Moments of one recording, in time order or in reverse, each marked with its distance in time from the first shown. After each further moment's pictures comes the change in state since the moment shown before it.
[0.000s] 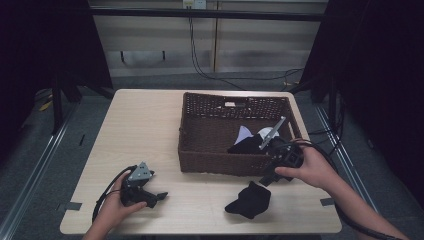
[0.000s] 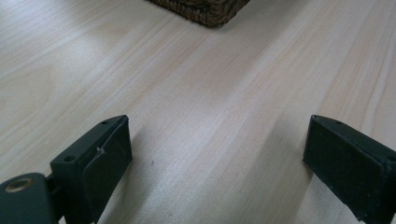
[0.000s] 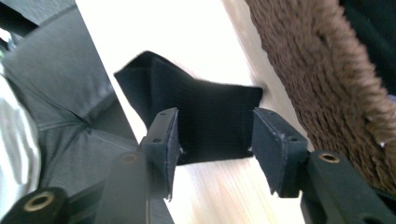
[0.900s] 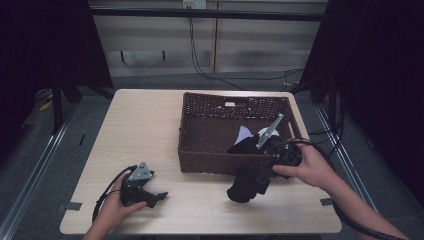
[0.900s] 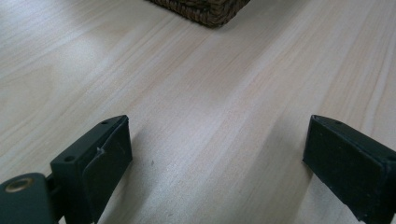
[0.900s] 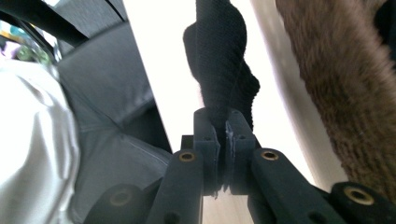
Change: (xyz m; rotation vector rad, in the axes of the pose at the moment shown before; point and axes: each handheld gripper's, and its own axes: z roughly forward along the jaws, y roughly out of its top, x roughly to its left) left arm 0.000 0.000 0.000 0.000 0.000 0.000; right arm 0.010 0.008 0.000 -0.031 0.108 -0.055
